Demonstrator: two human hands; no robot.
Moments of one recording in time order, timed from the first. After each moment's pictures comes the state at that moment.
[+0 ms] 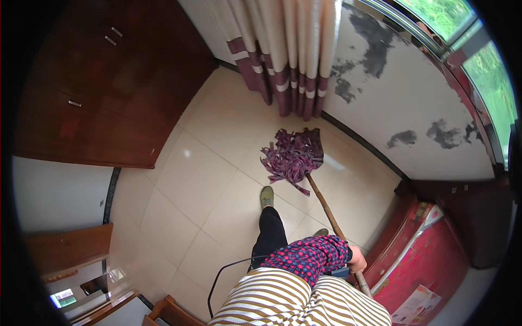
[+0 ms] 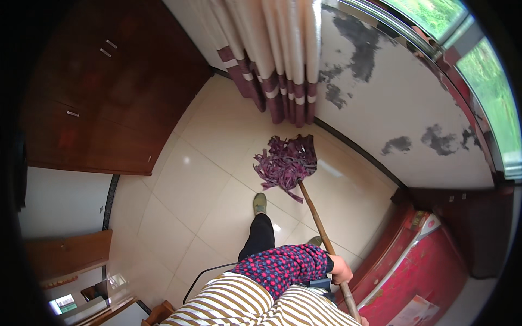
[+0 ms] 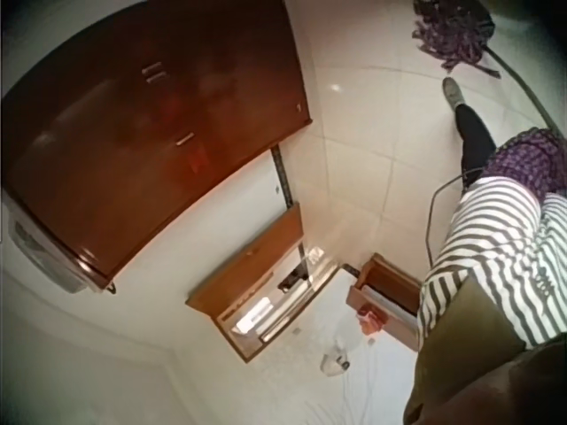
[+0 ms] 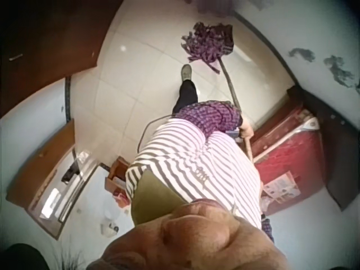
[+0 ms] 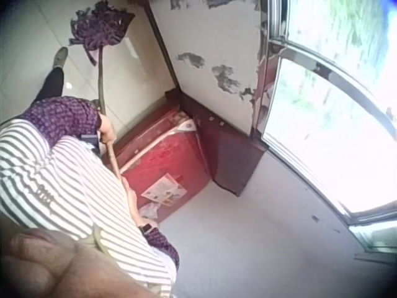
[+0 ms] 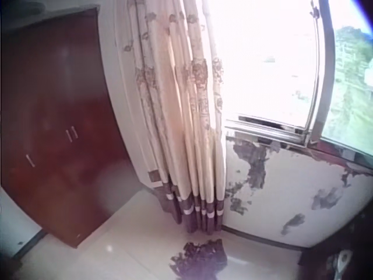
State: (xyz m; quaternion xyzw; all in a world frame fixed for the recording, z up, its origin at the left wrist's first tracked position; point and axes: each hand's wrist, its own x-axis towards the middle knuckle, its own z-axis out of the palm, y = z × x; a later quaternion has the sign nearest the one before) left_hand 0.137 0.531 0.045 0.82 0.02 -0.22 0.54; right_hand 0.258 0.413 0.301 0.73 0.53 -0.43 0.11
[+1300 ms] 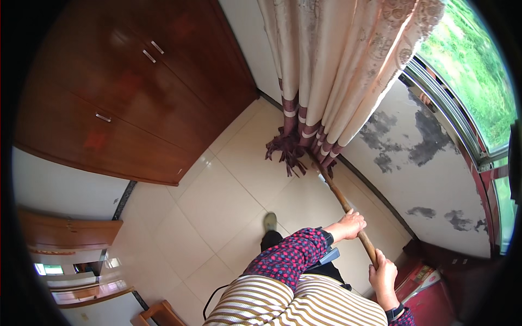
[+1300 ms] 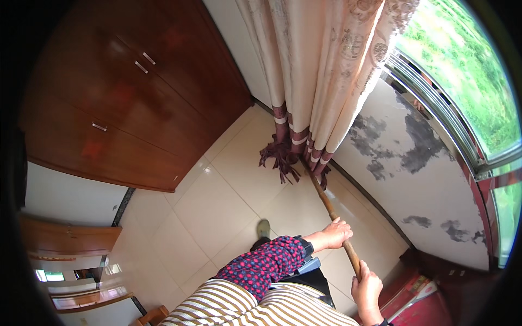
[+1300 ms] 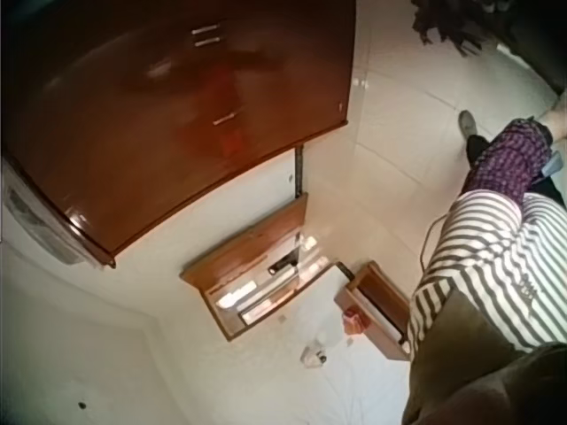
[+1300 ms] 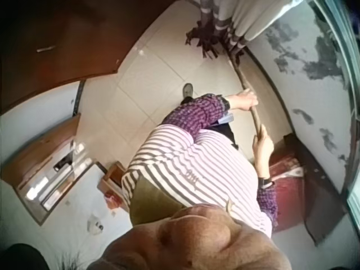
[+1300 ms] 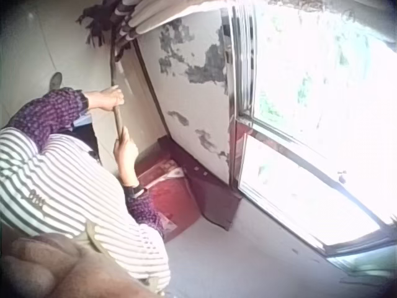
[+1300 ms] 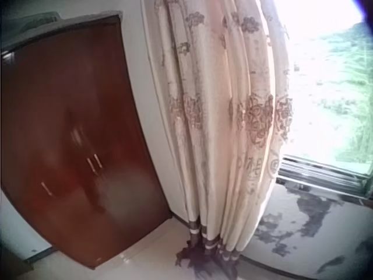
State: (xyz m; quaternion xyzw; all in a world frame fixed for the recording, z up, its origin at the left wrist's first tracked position) left_hand -0.152 0.772 0.022 0.78 0.50 0.14 0.35; right_hand 0.012 0.716 0.205 0.58 0.79 -0.21 0.07
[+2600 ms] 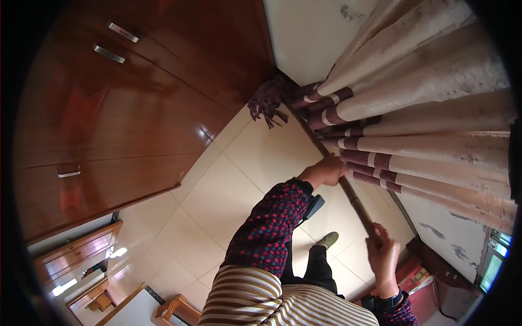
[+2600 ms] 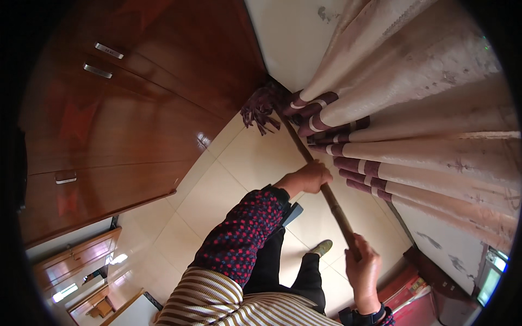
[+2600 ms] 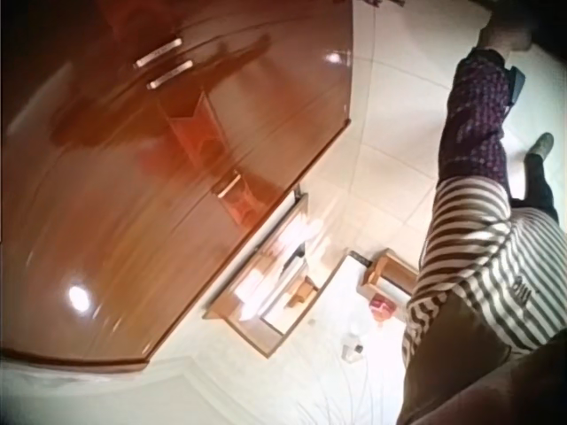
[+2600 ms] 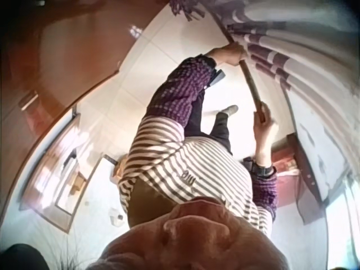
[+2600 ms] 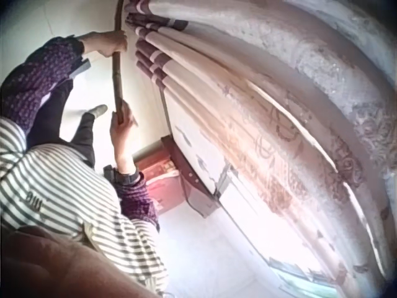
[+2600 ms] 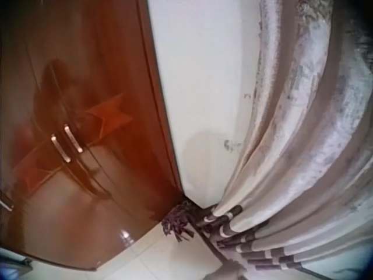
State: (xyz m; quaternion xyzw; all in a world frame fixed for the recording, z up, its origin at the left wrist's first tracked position) left_hand -0.591 0.930 -0.064 0.79 0.50 0.13 0.34; right_hand -0.379 0.860 0.171 0.59 0.75 -0.30 -0.03
